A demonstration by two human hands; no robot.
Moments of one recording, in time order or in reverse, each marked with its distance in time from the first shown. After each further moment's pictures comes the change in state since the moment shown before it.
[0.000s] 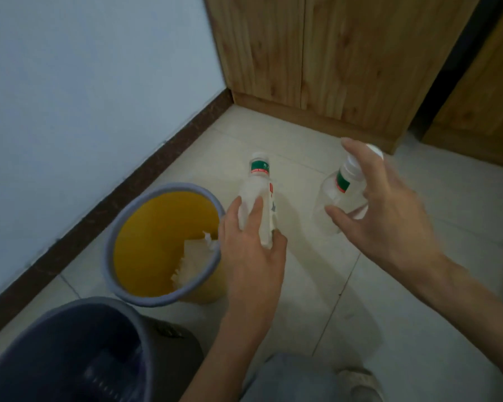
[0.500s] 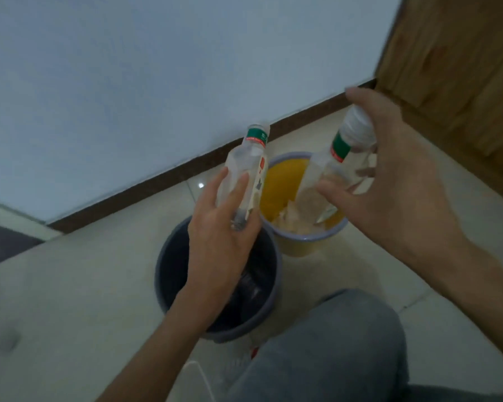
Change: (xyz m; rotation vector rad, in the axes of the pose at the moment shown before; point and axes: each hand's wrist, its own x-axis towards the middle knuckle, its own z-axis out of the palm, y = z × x) left_hand -0.078 -0.078 -0.269 0.171 0.319 -0.138; right_hand -0.011 -0.258 -0.025 0.367 -0.277 -0.451
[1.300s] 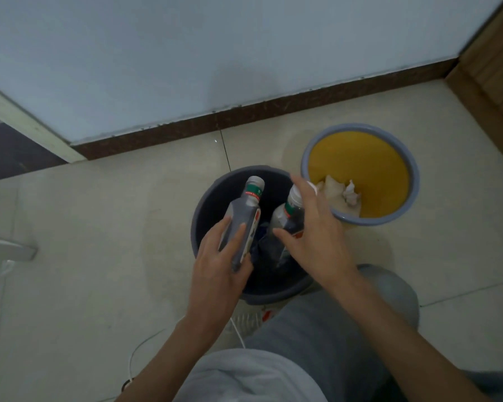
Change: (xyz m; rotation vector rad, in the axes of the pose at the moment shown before) left_hand -0.134 -0.130 0.006 0.102 -0.135 -0.234; right_hand -0.063 0.004 0.209 0.000 -0.395 0.075
